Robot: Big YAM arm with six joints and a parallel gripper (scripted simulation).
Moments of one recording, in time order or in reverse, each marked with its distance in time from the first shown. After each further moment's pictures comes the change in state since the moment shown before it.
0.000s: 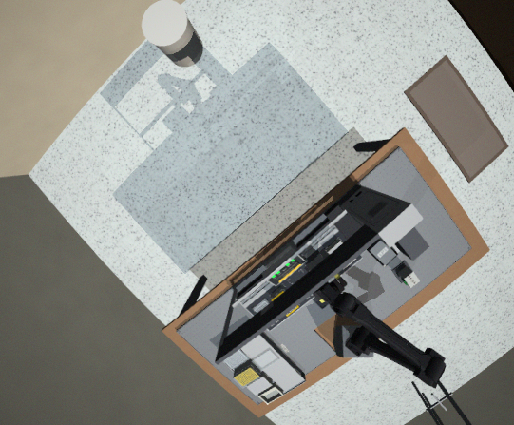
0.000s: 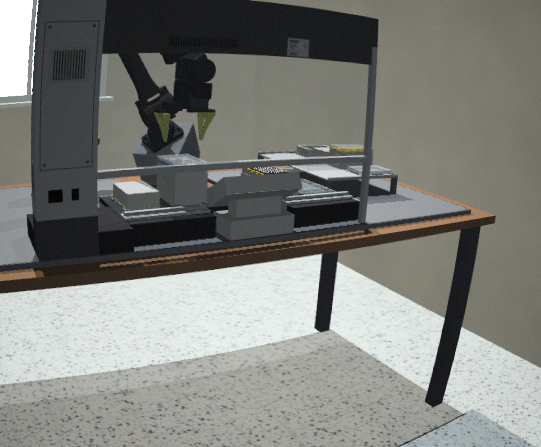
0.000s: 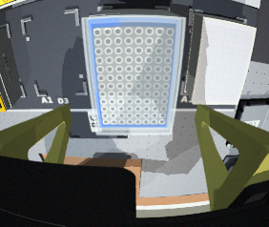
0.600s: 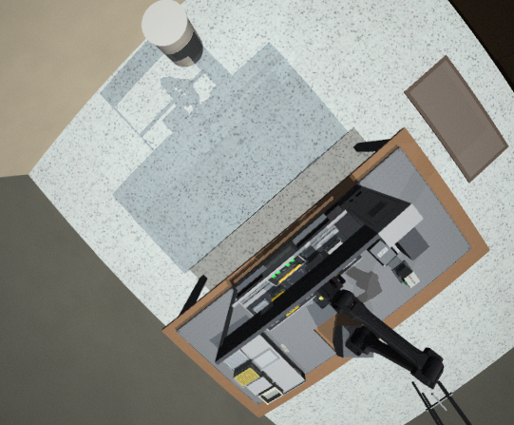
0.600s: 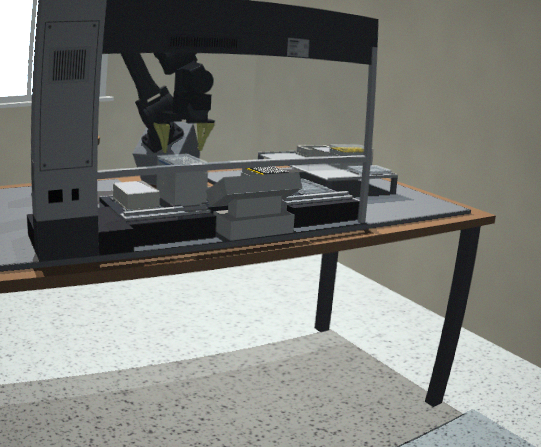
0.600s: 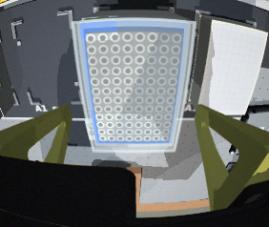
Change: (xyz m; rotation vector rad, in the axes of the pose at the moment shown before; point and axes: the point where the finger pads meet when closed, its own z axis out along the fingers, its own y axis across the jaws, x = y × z) arm 0.000 0.000 0.027 0.000 0.000 -0.001
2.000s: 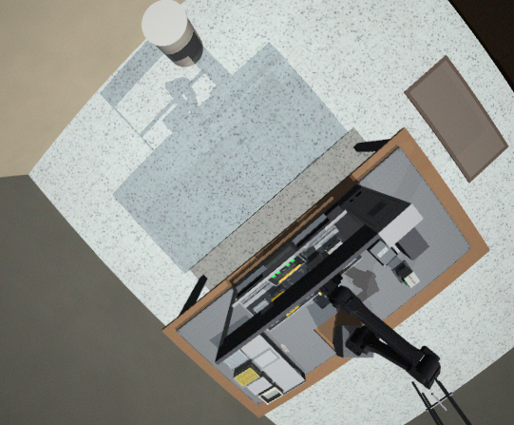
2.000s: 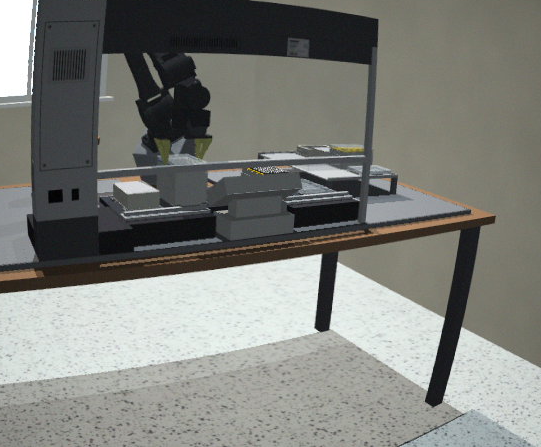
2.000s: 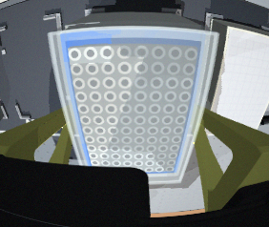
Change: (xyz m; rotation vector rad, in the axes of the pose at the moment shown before) arm 0.000 -0.001 0.038 0.002 -0.001 -0.002
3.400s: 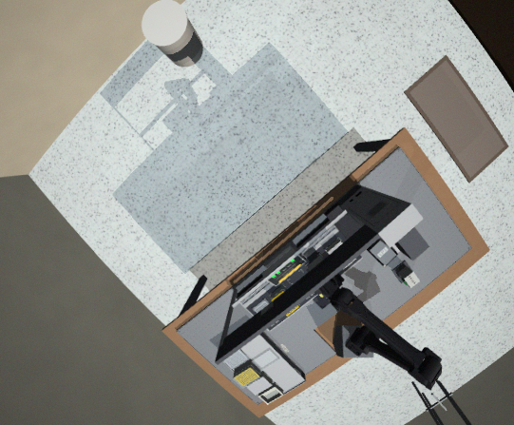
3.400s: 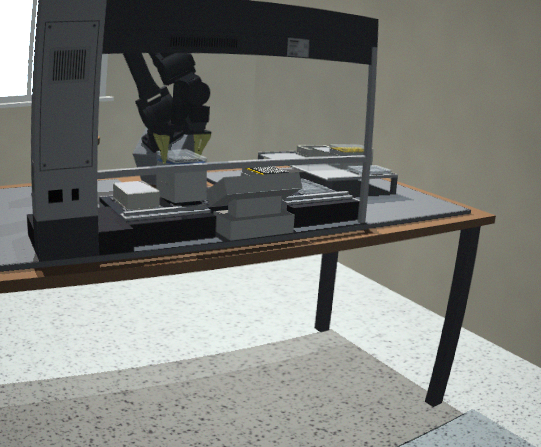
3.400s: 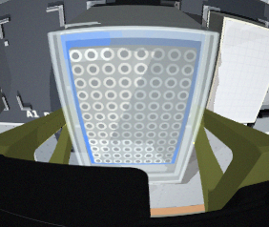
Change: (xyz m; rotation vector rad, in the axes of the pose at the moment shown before) arm 0.007 0.000 -0.010 0.000 0.011 -0.003
